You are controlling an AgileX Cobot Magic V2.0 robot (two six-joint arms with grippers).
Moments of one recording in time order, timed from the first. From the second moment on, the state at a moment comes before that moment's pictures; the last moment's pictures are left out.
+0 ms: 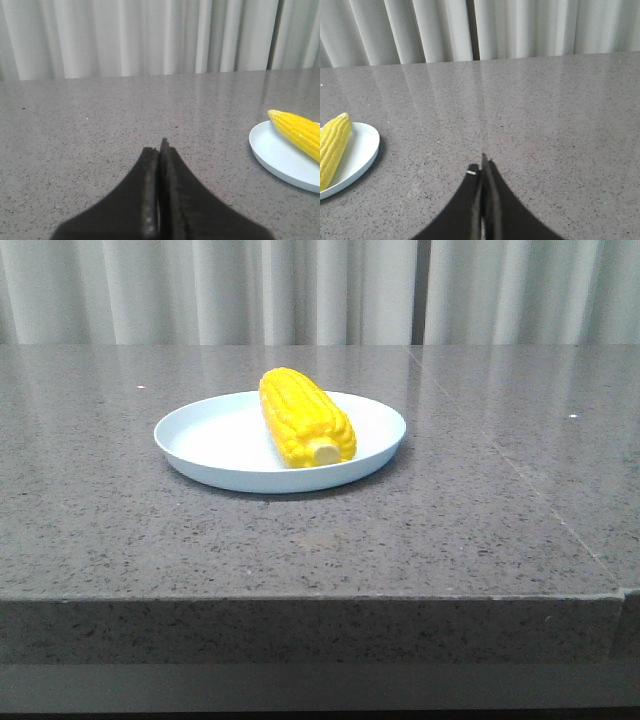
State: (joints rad) left arm -0.16 0.03 -0.38 0.08 0.50 -0.05; right arm 0.29 0.13 -0.43 -0.36 0.54 0.49
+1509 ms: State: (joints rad) left arm -0.04 -0.01 0.01 0.01 0.14 -0.05; right arm 0.29 0.13 -0.43 -0.36 0.53 0.49
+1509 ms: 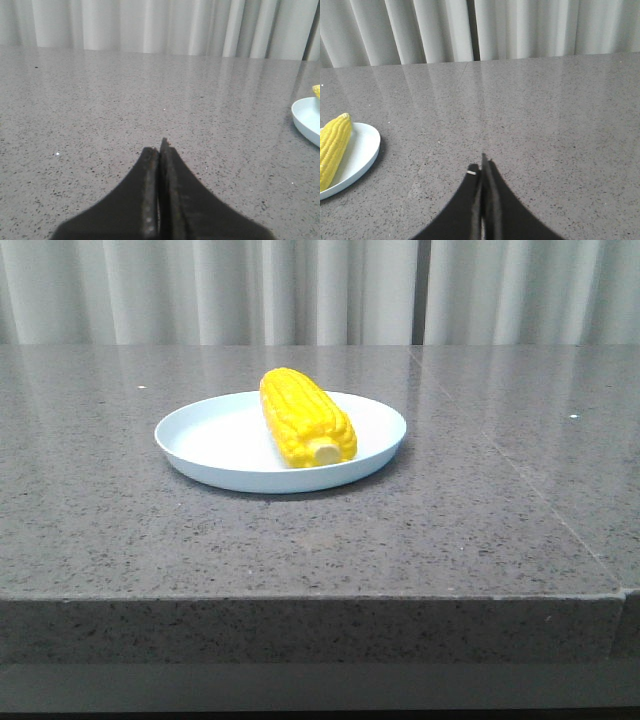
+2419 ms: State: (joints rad) left arm -0.04 -0.01 0.01 0.01 0.14 -0.05; right arm 0.28 0.13 -0.39 -0.33 0.51 0.44
